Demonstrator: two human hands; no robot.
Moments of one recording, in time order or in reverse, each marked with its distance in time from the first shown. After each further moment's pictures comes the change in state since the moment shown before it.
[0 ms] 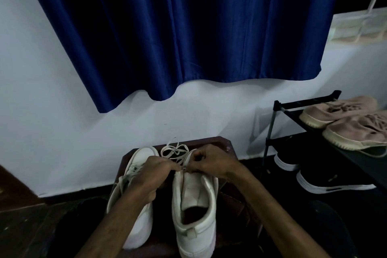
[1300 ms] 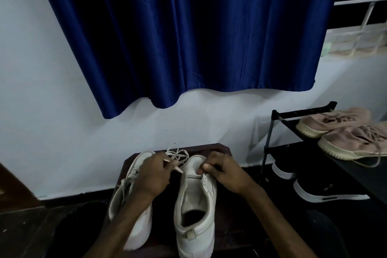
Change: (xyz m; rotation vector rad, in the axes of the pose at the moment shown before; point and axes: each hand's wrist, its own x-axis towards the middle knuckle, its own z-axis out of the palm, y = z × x) left_hand 0.004 -0.002 -0.008 0.552 0.253 0.477; right_hand -0.011 0.057 -0.013 -0.116 0.168 -0.334
